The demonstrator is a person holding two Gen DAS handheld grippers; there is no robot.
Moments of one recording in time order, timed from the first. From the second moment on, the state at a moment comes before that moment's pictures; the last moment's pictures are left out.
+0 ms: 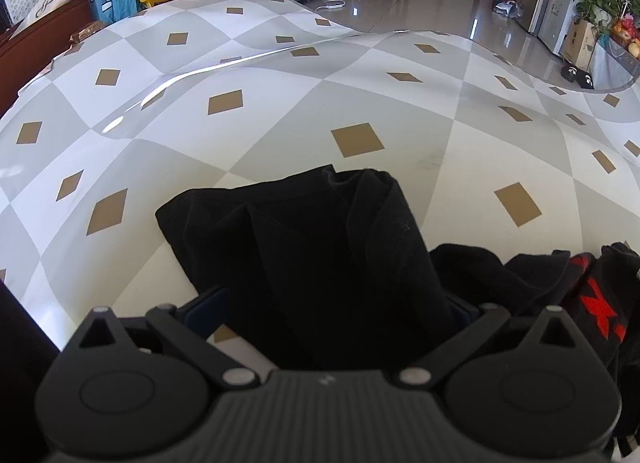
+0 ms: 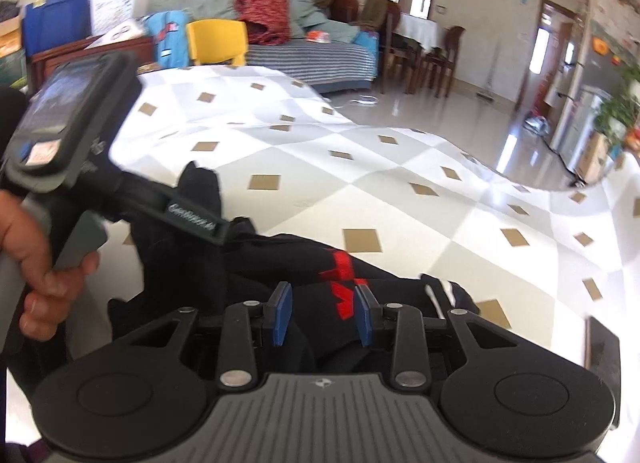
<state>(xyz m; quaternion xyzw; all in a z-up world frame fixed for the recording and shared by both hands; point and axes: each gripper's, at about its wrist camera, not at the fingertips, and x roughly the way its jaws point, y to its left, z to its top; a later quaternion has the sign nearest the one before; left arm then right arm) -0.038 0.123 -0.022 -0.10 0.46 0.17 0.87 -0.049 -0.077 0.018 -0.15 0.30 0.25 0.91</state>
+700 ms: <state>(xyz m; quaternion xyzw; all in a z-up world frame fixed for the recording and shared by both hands) -0.046 0.105 0.016 -0.09 0.38 0.11 0.91 -0.011 -0.126 -0.009 -0.04 0.42 0.05 0.90</state>
